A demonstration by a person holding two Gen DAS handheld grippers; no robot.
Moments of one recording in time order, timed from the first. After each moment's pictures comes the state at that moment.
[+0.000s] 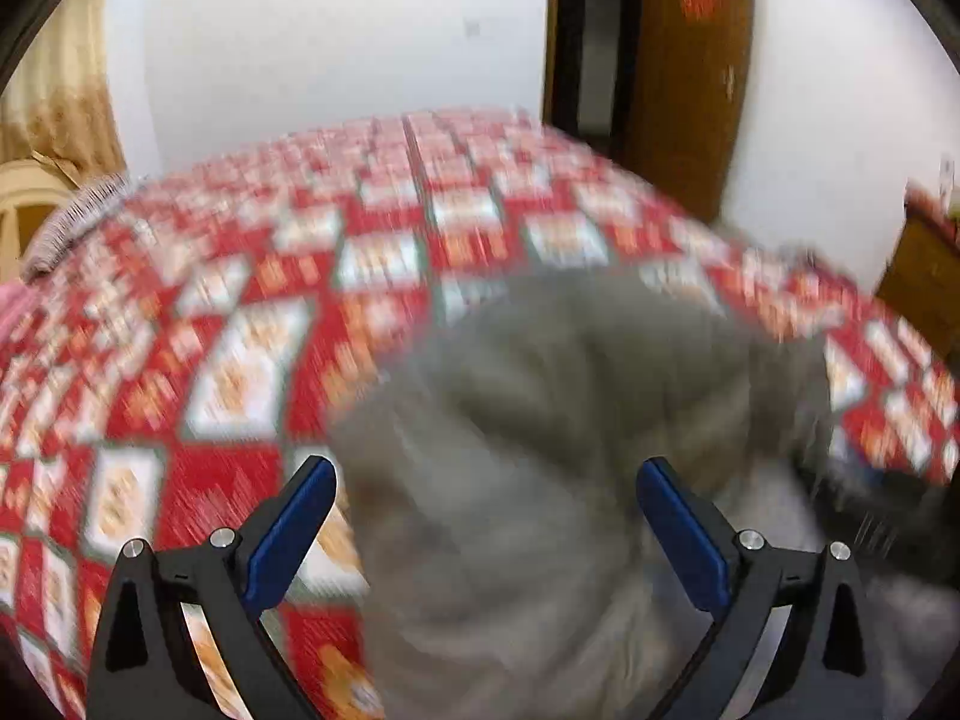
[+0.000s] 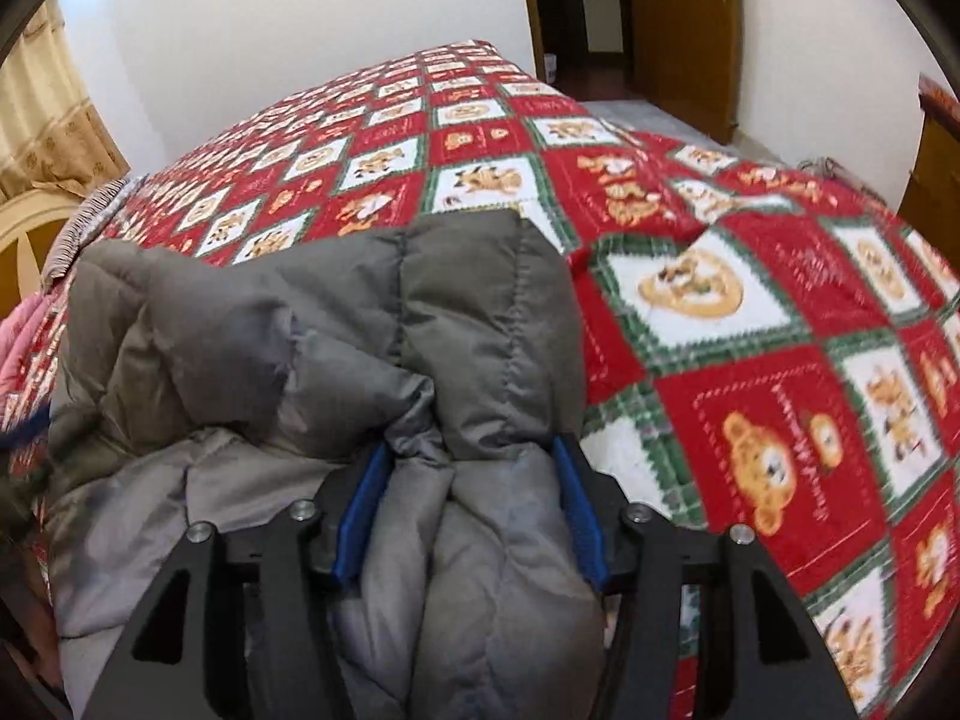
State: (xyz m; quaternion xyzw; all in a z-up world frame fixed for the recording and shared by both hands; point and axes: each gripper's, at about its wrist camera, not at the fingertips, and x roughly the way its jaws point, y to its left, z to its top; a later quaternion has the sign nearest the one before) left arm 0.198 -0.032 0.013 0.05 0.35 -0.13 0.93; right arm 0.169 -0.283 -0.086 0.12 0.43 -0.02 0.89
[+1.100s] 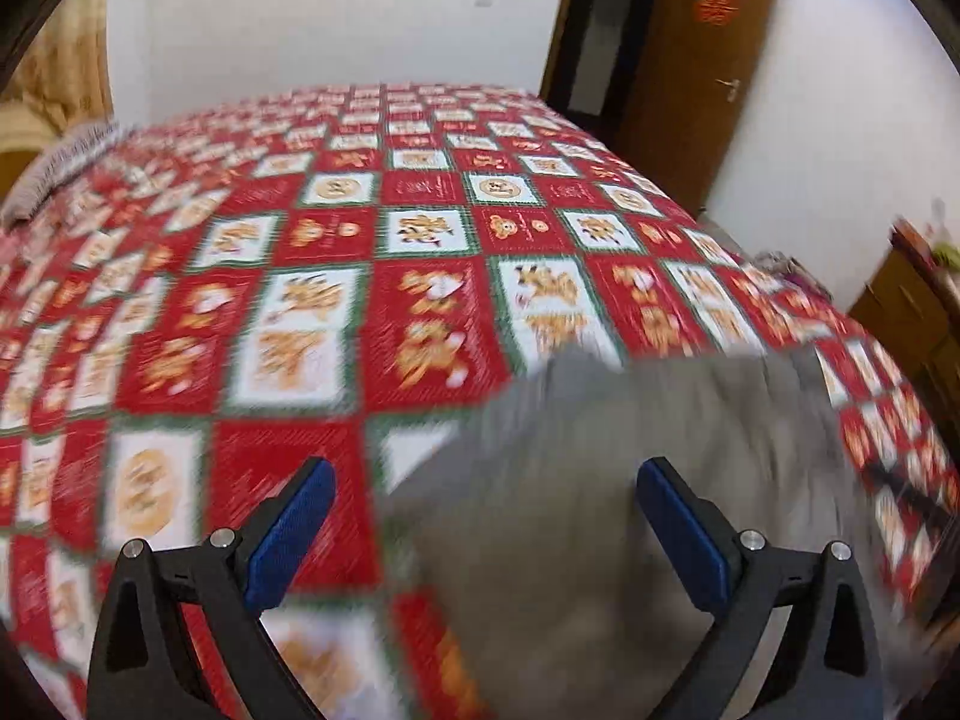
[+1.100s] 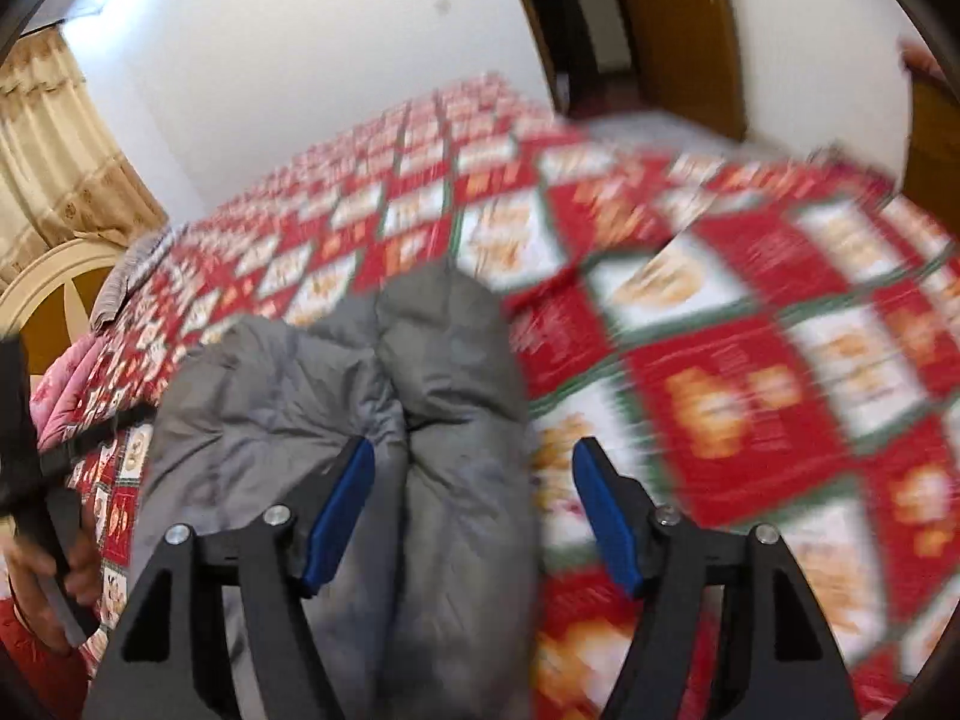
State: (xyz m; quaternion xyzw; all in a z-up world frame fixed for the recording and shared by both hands) left arm 0.190 0.052 0.000 0.01 0.41 -0.17 0.89; right arm 0.101 -0.302 -0.041 0.16 0.37 0.00 0.91
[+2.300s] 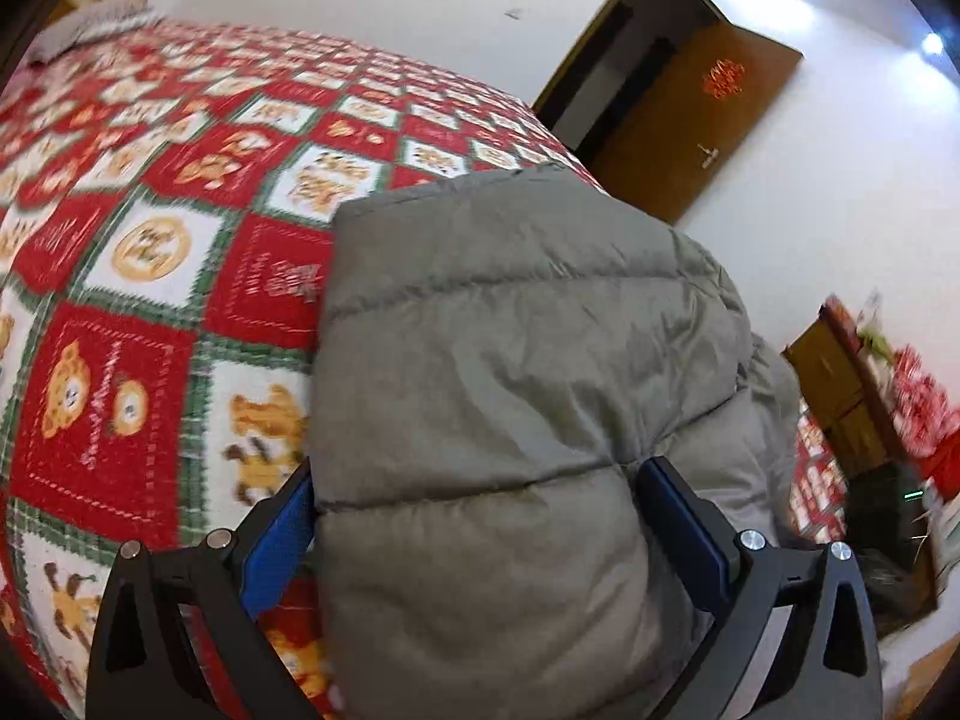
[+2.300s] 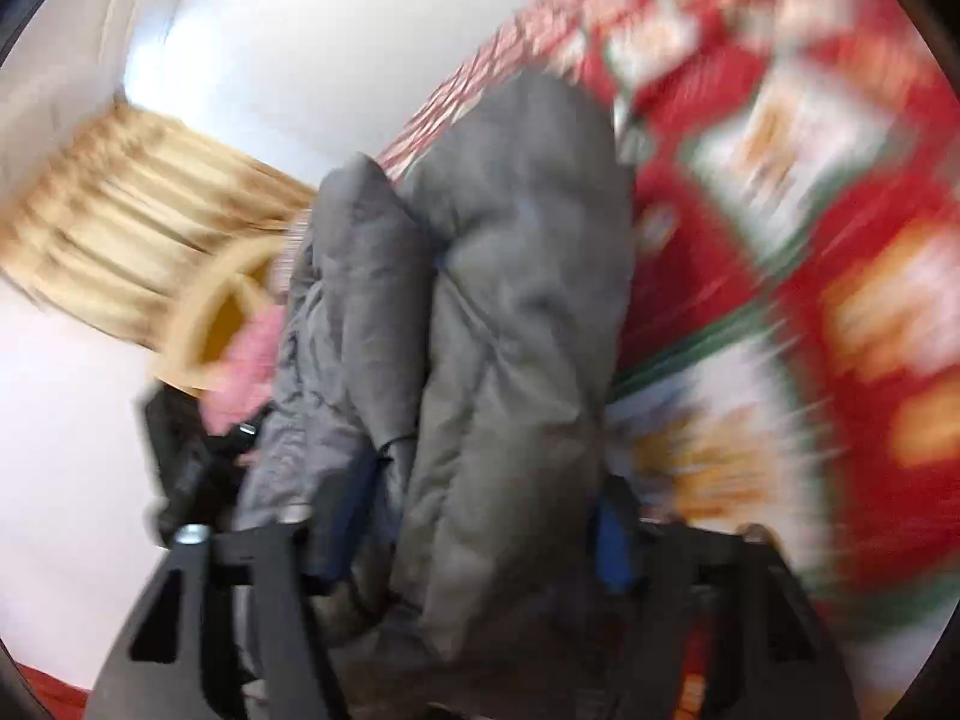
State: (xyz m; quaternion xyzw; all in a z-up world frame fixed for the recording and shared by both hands) left arm 0.144 0.079 -0.037 -0.14 0.42 -0.22 0.87; right arm 0.043 -0.260 -0.094 0.30 0.40 0.20 0.84
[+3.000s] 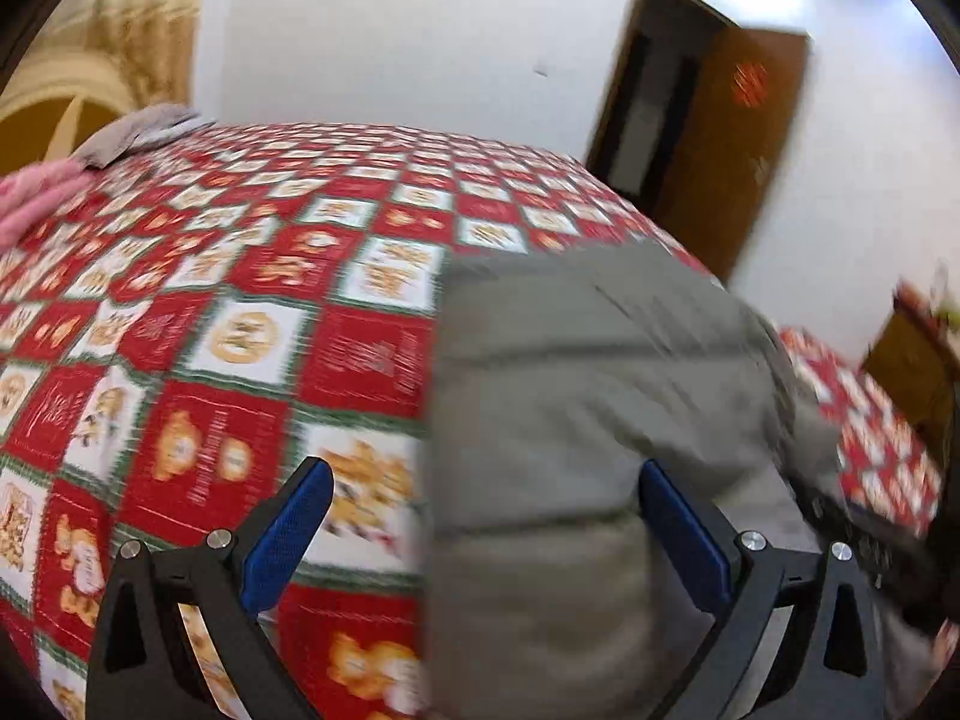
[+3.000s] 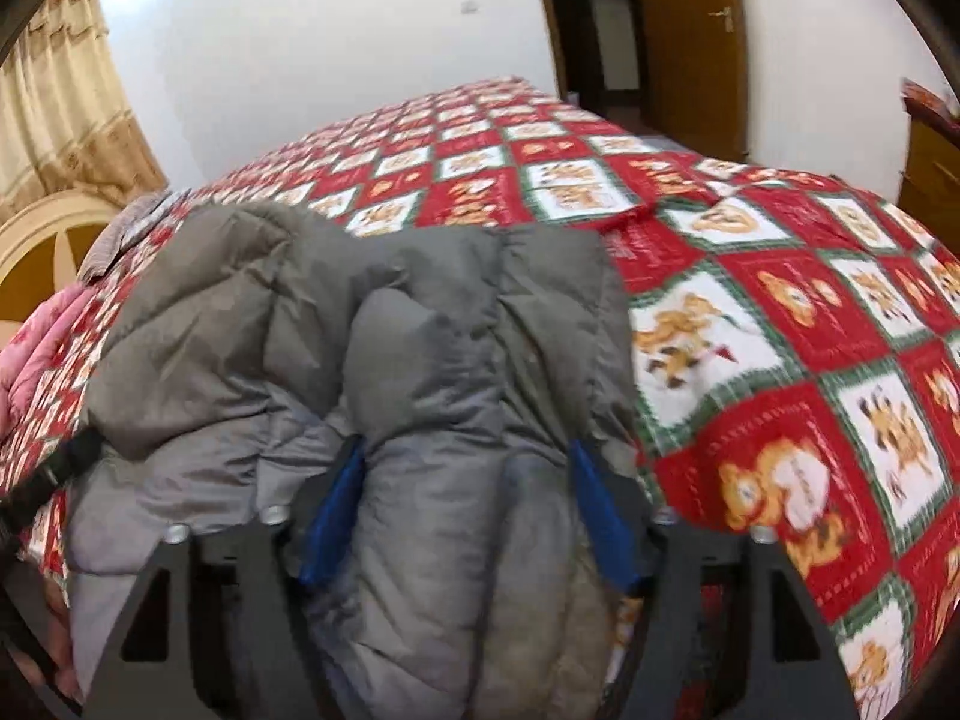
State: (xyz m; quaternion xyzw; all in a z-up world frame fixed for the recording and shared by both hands) left arm 0.117 0.114 -0.022 -0.08 0.35 -0.12 0.93; right arm 0.061 -0.229 -0.076 0.13 0.36 -0.02 0.92
